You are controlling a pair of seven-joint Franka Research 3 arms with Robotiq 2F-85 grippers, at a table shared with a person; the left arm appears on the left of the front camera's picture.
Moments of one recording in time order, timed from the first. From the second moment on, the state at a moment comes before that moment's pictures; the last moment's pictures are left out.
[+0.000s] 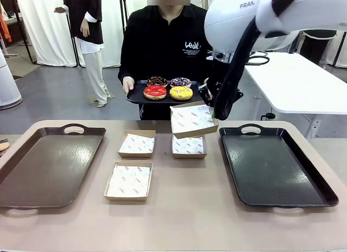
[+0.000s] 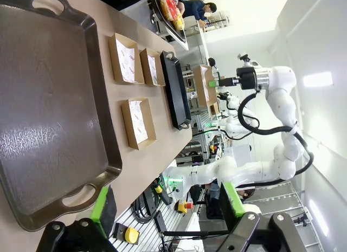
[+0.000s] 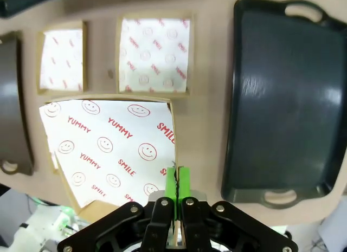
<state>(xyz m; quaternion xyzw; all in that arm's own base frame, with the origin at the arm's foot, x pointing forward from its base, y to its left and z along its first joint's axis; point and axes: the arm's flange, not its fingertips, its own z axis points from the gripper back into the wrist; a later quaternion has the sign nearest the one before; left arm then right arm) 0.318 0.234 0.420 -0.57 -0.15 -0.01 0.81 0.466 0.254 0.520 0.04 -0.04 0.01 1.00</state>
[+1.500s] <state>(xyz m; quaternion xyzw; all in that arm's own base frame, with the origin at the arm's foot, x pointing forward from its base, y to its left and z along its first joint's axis) 0.318 0.234 0.420 -0.57 -0.15 -0.01 0.81 0.484 0.256 0.519 0.04 -0.05 0.02 1.00</state>
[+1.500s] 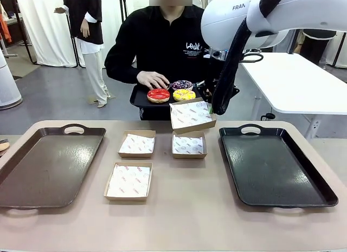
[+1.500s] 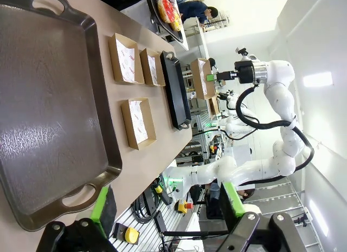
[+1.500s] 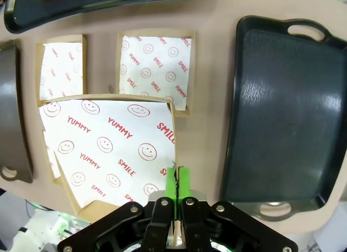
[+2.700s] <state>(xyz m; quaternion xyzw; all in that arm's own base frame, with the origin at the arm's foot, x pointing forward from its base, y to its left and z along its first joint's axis) 0.318 0.234 0.420 -0.57 -0.15 -0.01 0.81 0.484 0.256 0.519 0.04 -0.05 0.02 1.00</state>
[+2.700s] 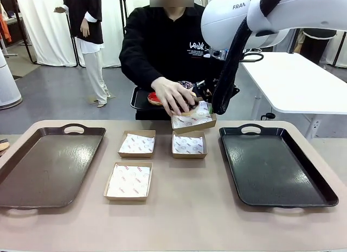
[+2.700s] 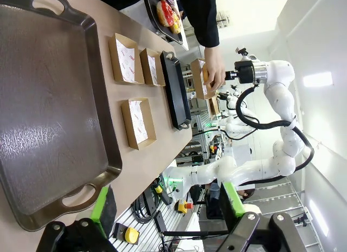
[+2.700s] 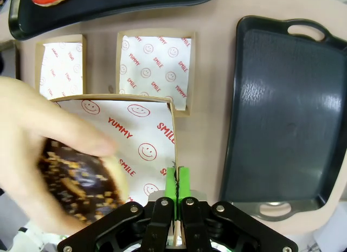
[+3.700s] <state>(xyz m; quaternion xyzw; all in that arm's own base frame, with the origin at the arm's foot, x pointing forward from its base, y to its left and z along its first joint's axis) 0.334 0.210 0.419 -0.54 -0.11 -0.03 0.83 0.485 0.254 0.519 0.04 -0.04 0.02 1.00</state>
